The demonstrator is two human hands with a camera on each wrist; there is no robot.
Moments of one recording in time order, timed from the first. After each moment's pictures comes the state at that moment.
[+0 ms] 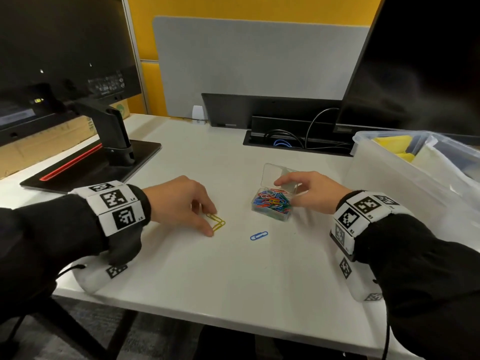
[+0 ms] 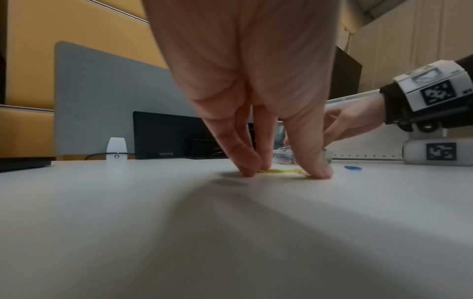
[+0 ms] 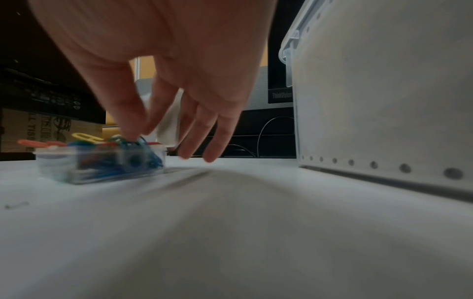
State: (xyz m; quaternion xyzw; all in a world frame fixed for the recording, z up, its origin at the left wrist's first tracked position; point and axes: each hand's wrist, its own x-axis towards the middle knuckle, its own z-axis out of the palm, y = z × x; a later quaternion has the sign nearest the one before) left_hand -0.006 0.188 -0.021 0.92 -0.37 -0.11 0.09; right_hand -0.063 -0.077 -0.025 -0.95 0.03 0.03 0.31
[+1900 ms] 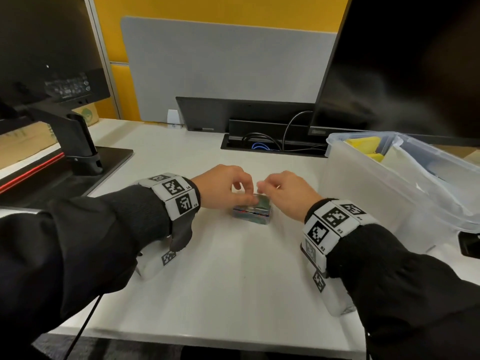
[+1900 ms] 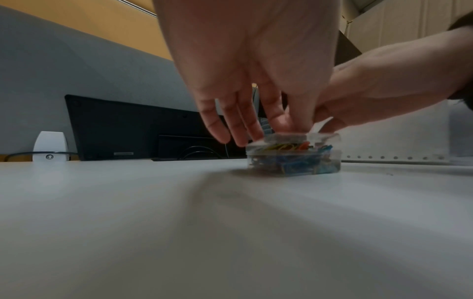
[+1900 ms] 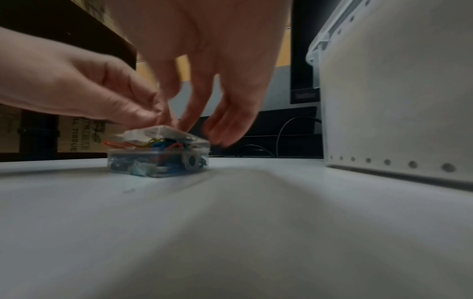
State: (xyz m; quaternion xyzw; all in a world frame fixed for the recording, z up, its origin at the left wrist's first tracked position) left_hand 0.010 0.089 -0.019 0.88 -0.44 -0.07 0.19; right_hand -0.069 -0.055 -0.023 -0.95 0.09 -0.06 0.28
